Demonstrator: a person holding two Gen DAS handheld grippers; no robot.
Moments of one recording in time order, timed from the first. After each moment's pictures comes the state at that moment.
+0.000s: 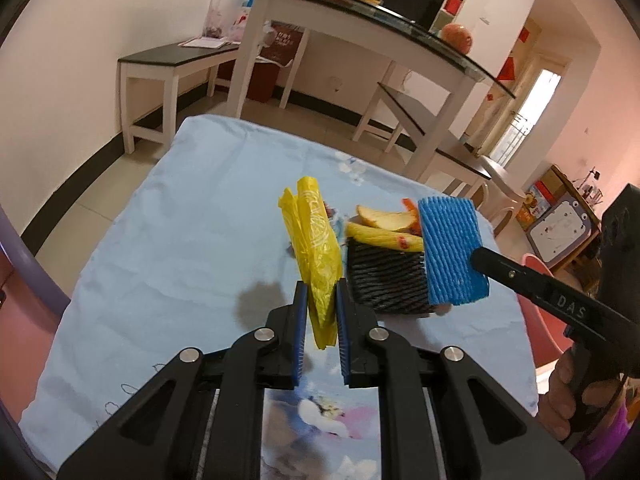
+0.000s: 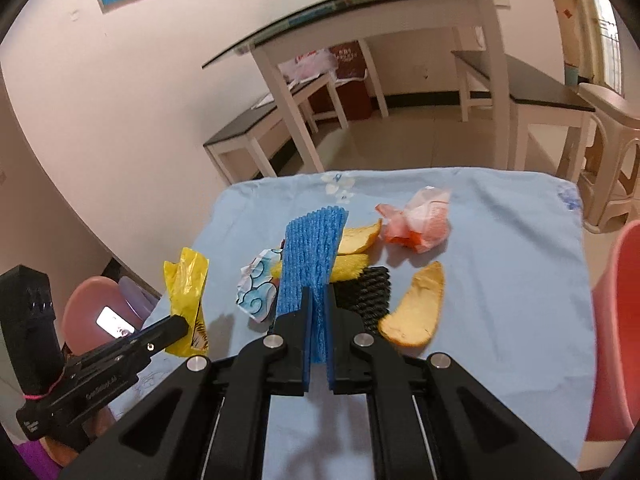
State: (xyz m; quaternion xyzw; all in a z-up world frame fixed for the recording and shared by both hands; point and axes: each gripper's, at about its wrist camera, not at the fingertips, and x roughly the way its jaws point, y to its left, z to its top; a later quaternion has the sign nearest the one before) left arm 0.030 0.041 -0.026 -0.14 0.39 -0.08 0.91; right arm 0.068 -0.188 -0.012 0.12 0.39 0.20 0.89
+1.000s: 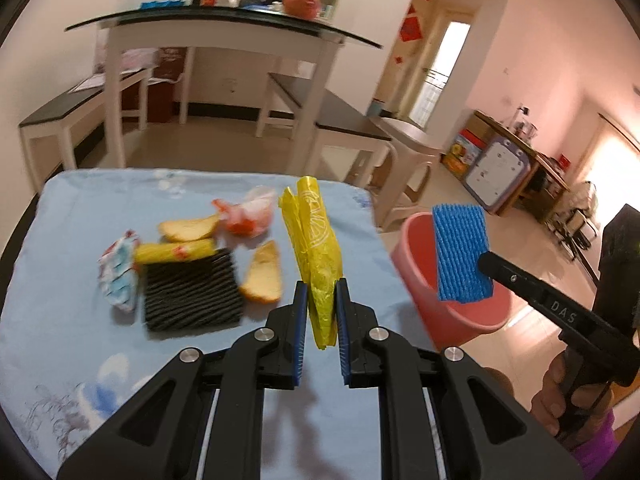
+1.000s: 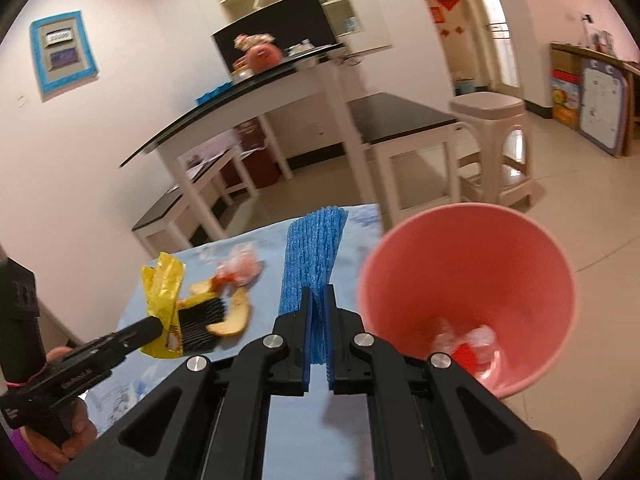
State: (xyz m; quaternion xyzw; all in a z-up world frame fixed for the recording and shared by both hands) left arm 0.027 -0.122 0.011 -0.06 0.37 -0.23 0.90; right arm -0.024 -0.368 0.010 0.19 0.31 0.03 0.93
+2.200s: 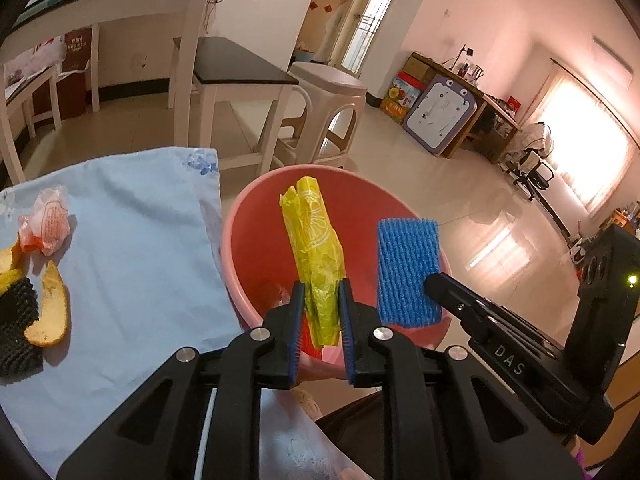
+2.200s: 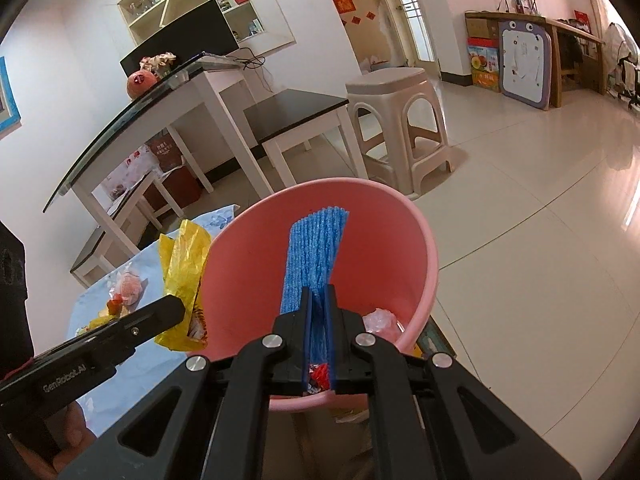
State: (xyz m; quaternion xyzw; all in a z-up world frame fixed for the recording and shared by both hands) left arm 0.059 -0.298 -0.029 -0.01 0.43 -0.34 0.84; right arm -0.048 -0.486 -0.048 0.24 0.33 -0.10 0.91
